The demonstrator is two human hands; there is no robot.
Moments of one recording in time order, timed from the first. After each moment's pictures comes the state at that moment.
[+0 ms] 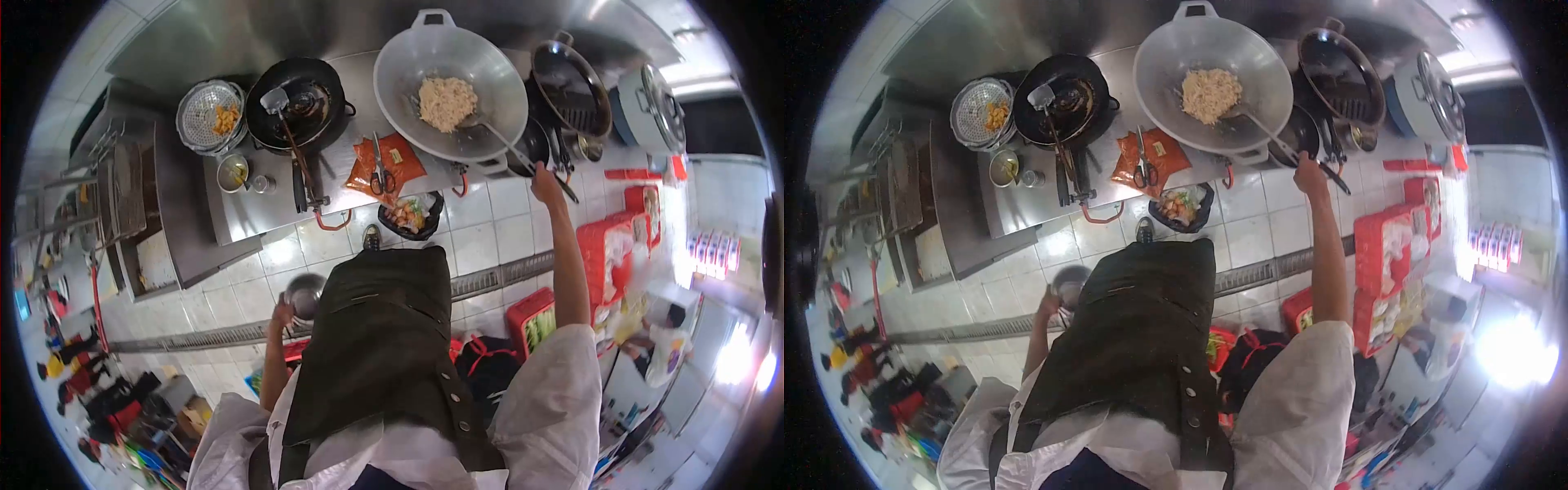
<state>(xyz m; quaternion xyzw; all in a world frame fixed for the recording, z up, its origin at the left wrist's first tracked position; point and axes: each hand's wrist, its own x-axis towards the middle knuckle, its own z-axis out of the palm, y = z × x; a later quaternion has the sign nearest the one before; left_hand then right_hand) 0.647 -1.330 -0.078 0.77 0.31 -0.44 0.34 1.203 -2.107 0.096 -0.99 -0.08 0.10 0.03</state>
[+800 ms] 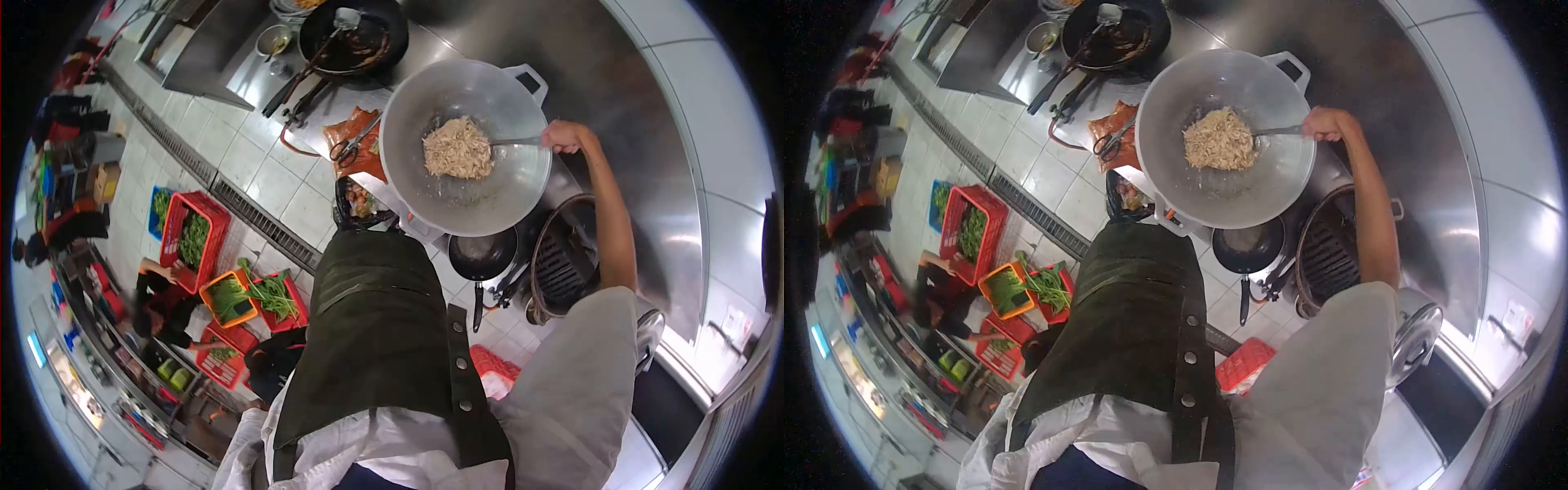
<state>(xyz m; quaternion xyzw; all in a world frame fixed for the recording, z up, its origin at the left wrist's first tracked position) 0.681 -2.090 0.069 0.21 0.78 -0.01 0.59 1.654 -1.834 0.231 -0.74 -0.33 0.56 -0.17</state>
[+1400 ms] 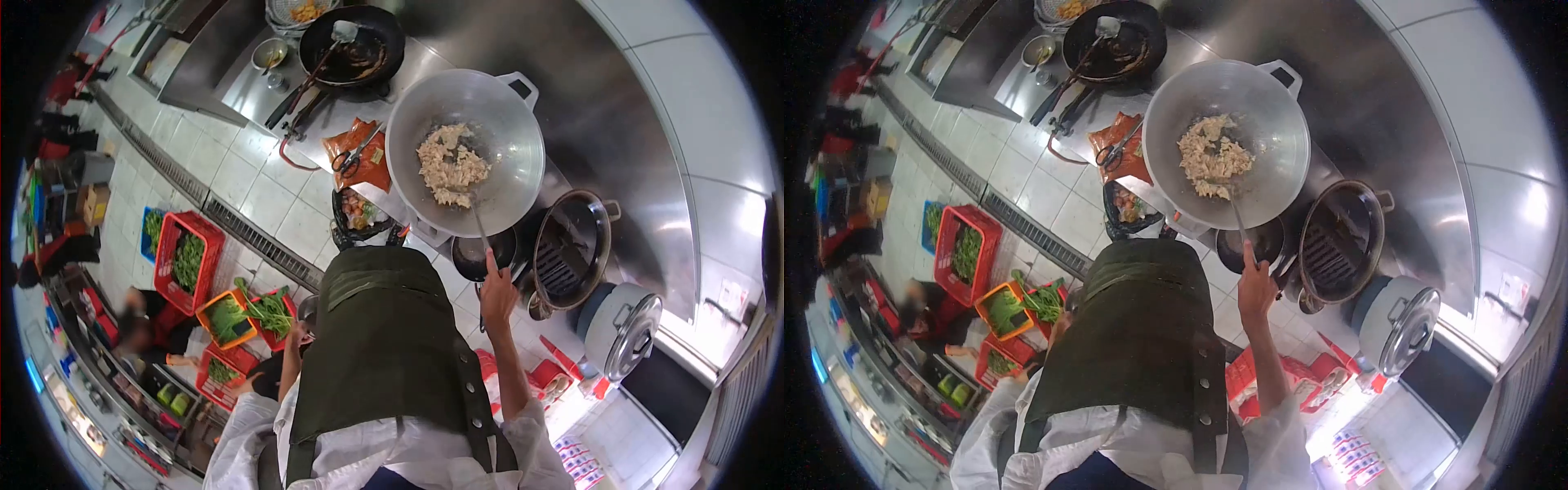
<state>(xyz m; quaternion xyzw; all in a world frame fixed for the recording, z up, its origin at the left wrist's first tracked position) 0.698 -2.019 0.003 0.29 0.74 0.01 0.61 1.272 -2.096 0.244 -0.92 -0.39 0.04 -0.06</state>
